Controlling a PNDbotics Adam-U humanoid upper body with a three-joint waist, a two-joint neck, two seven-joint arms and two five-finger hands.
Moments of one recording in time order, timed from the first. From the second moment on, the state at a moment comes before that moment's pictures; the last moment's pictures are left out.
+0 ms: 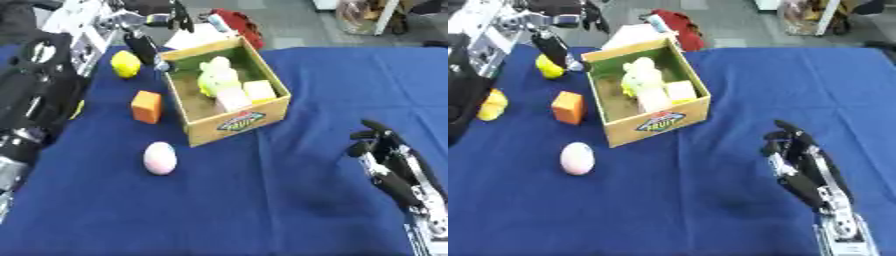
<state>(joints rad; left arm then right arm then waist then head) -0.93 0.63 -0.28 -1.32 -0.85 -0.34 -0.74 -0.22 -0.09 0.03 -1.52 0.08 -0.25 0.23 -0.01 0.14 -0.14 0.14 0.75</state>
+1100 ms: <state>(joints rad) -0.65 0.84 -0.51 -1.61 -0.60 -0.25 -0.86 -0.22 -0.09 0.02 -1.52 0.08 -0.25 0.23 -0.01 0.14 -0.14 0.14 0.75</state>
